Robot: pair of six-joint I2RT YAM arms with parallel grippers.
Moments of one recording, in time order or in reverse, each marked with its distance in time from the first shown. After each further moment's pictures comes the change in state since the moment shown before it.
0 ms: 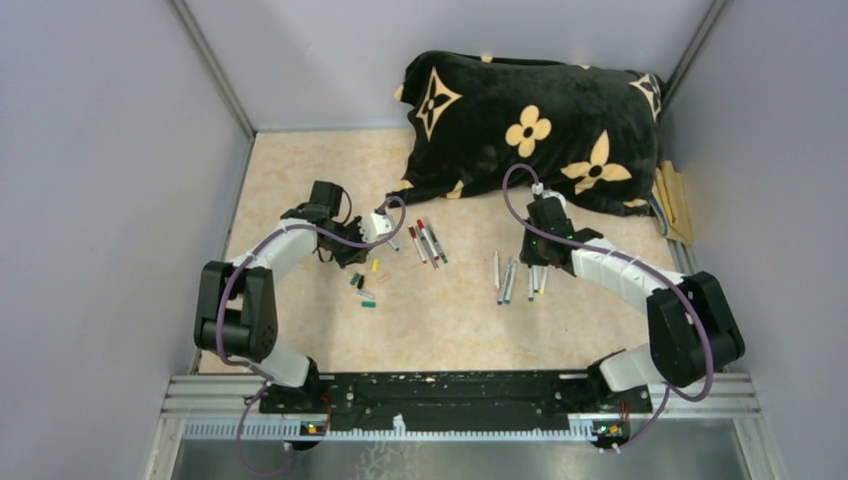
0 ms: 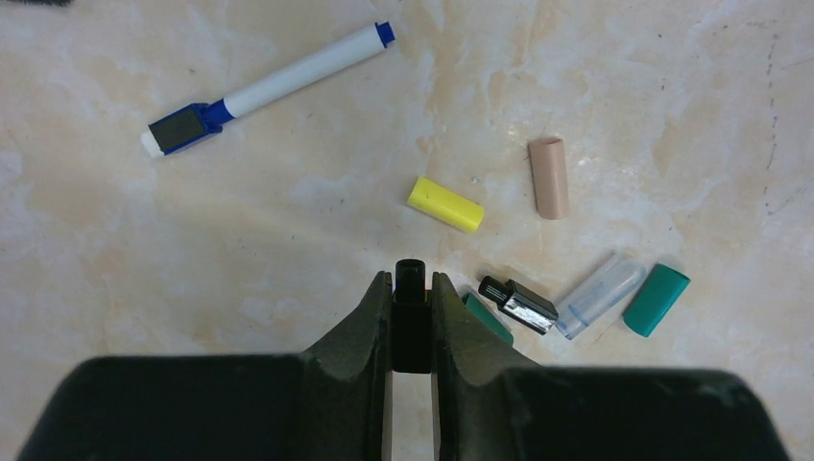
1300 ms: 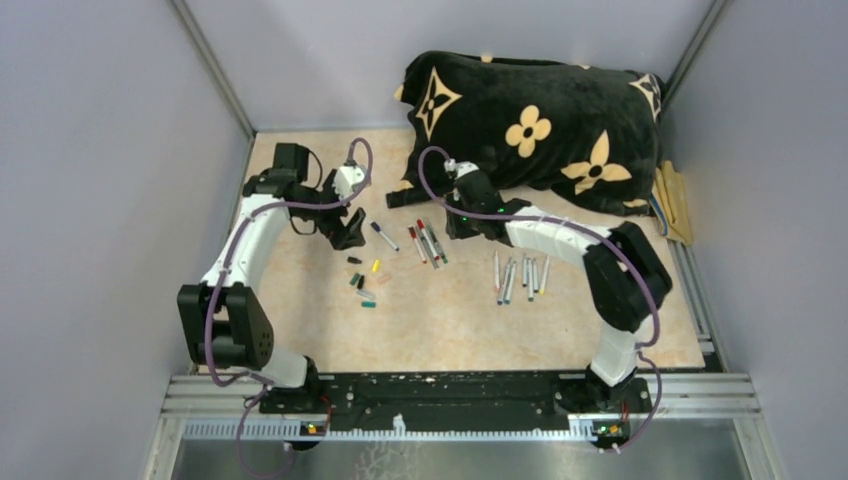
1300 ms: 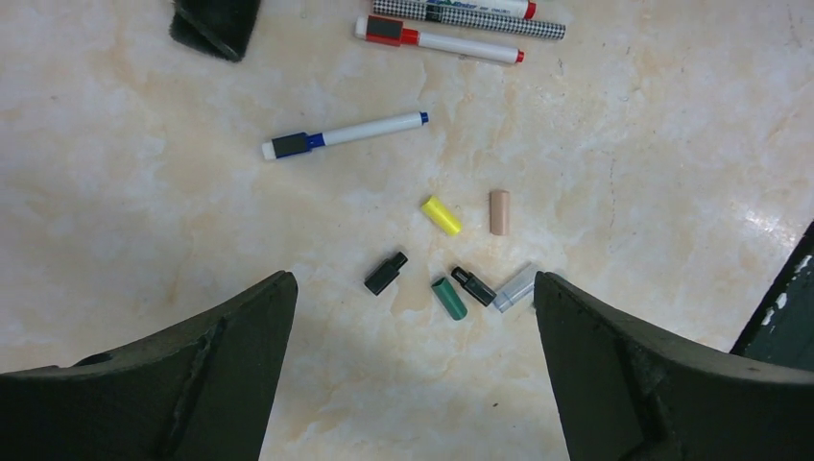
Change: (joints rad) left arm 0.123 -0.031 0.311 -0.301 0.196 -0.167; right arm 0.230 0.341 0.417 0.104 -0.074 -0.128
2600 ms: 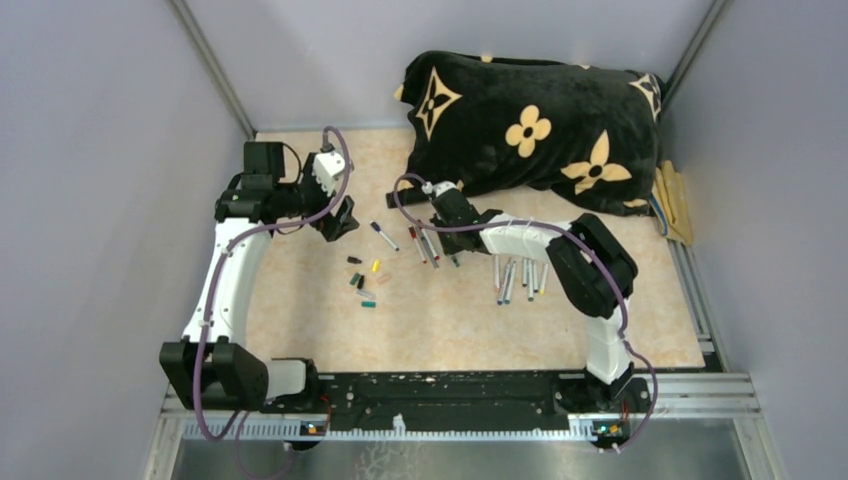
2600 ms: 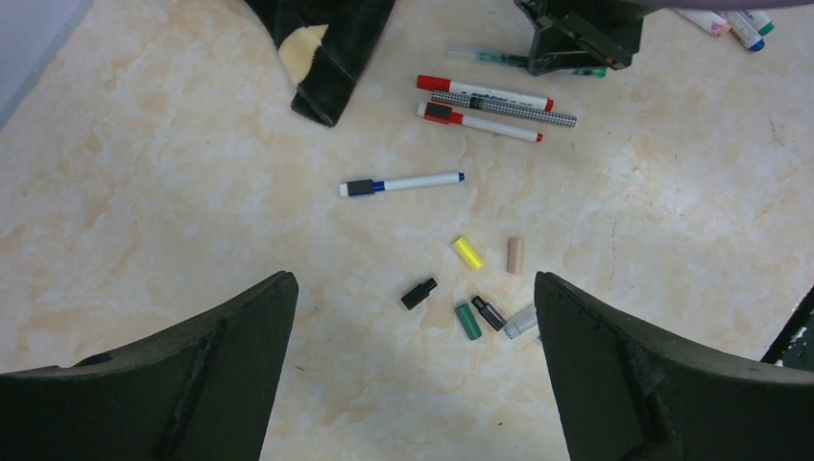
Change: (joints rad) left arm 0.035 -0.229 0.040 0.050 0.021 -0.144; right arm 0.105 0.257 0.116 0.004 0.089 -0.094
